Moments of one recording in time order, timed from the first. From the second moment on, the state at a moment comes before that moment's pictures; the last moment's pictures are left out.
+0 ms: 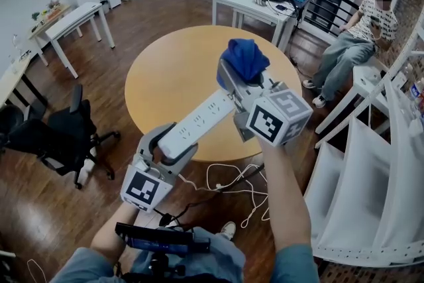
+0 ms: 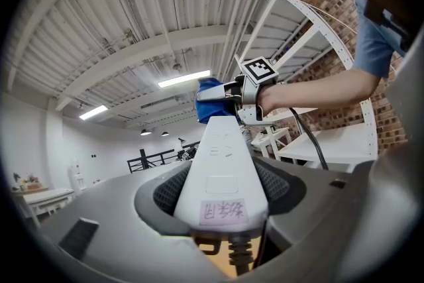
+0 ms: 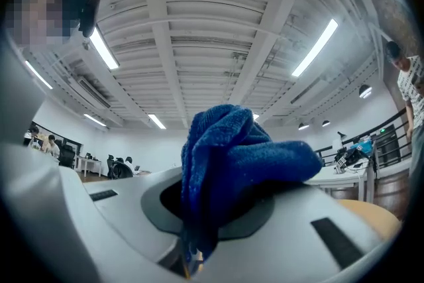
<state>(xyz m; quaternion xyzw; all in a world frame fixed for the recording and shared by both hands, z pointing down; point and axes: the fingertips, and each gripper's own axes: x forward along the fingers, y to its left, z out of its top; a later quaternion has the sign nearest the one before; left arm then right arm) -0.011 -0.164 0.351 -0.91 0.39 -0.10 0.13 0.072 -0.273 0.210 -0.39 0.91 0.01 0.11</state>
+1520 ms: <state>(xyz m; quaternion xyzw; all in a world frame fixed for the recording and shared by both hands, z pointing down) -0.008 -0.173 0.369 -0.88 0.41 -0.18 0.15 -0.036 -0.223 0.241 -0.29 0.95 0.06 0.01</state>
